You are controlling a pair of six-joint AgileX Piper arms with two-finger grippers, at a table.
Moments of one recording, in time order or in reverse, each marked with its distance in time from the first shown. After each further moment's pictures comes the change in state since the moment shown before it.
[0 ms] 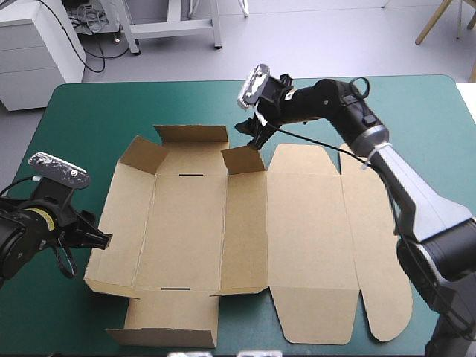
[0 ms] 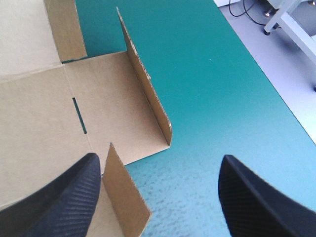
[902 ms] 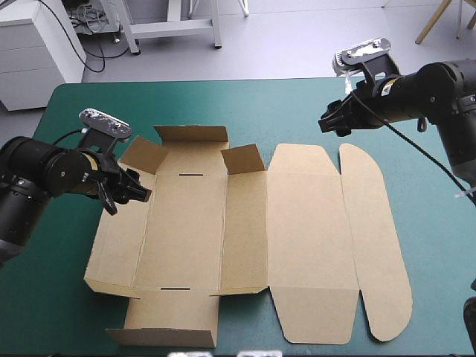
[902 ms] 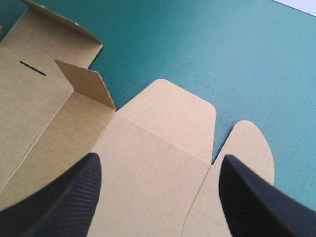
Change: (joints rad) left arm 0.035 0.324 -0.265 -0.200 0.001 0.068; right arm -0.188 -0.336 0.010 -0.350 0.418 0.775
